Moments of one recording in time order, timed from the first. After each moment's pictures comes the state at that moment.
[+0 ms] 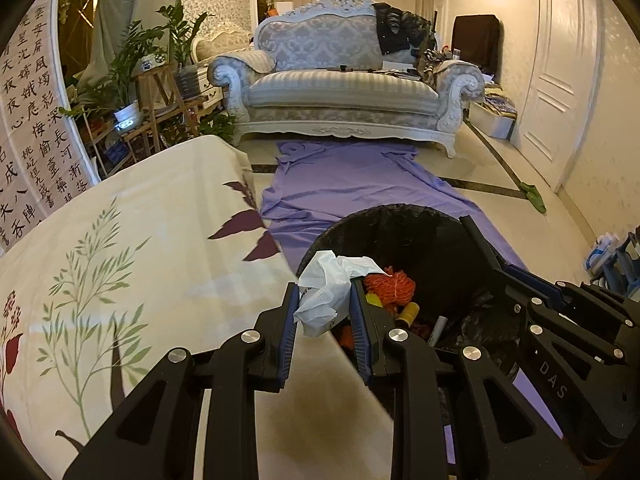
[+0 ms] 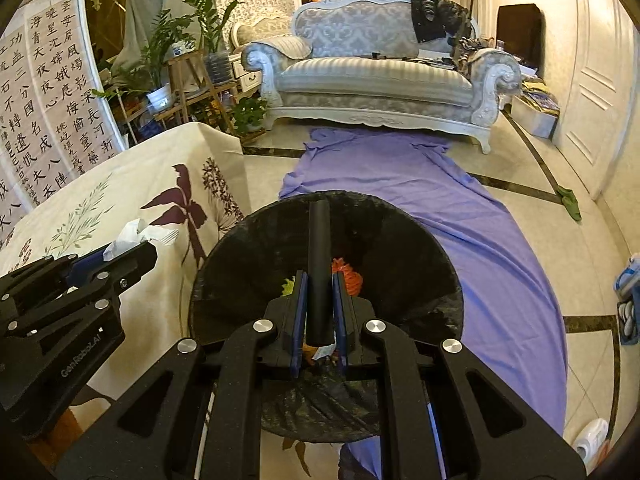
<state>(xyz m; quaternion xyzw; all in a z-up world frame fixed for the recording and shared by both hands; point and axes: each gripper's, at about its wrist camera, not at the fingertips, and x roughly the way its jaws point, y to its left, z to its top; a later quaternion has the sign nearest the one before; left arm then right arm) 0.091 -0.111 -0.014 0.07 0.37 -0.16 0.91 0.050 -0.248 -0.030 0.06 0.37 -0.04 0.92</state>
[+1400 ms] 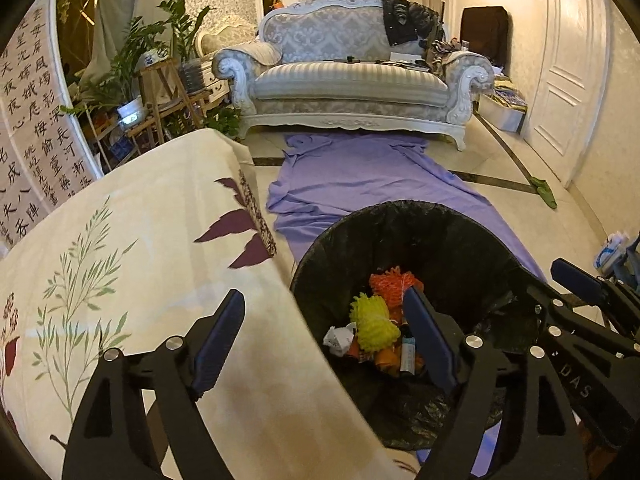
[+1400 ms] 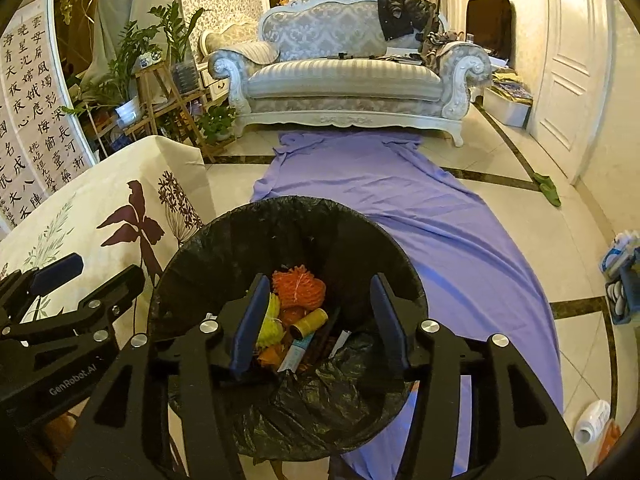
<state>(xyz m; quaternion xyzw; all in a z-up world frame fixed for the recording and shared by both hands) 0.104 -0.117 -0.021 0.08 0.39 -0.14 0.91 0.056 -0.272 -0.037 0.08 0.37 -0.10 0.92</state>
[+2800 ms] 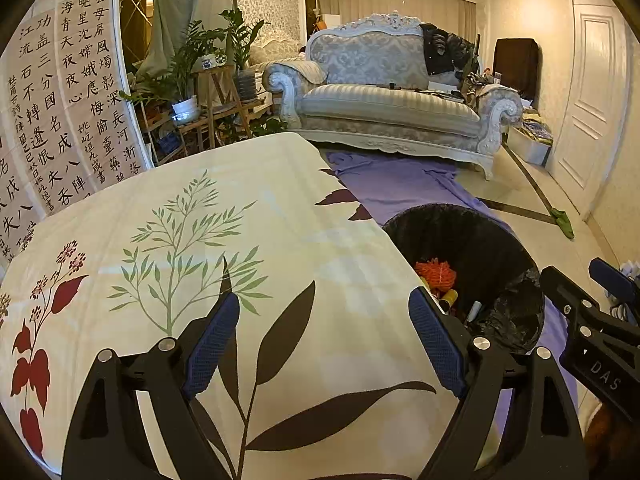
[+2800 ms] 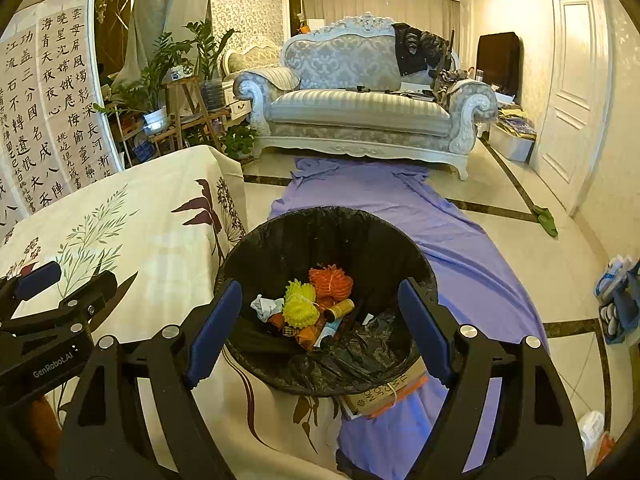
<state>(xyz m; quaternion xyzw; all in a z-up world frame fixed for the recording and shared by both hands) 0.031 -0.030 0.005 0.05 0.35 -0.08 0.93 -0.011 -0.205 0.000 0.04 0.32 -0.08 0.94</state>
